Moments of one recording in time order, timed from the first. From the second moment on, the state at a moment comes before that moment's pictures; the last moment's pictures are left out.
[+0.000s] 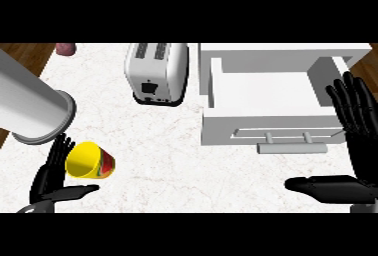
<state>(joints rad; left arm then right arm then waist) -0.32 0.33 0.35 -0.29 -0.01 -0.29 -0.97 -0.06 -0.14 -0.10 -1.97 -0.01 0.16 -0.01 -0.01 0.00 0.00</state>
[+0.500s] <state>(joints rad) -0.36 0.31 0.34 -0.25 -0.01 -0.32 -0.98 -0.07 -0.12 -0.08 -1.96 0.01 0.15 -0.01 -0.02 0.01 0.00</state>
